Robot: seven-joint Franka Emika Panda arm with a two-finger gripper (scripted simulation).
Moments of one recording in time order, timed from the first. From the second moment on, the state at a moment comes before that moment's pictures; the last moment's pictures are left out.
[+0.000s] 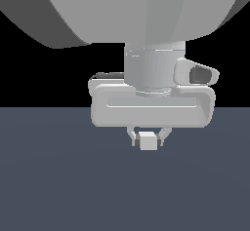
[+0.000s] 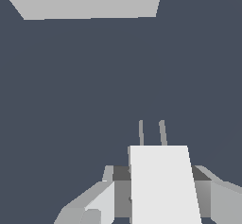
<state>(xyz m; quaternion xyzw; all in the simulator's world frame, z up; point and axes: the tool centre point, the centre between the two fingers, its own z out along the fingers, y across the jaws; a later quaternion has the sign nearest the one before) -0.056 -0.043 0.034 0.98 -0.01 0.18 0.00</state>
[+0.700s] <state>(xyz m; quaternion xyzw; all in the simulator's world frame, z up) -0.016 -0.005 0.096 0.98 0.00 0.18 0.00</state>
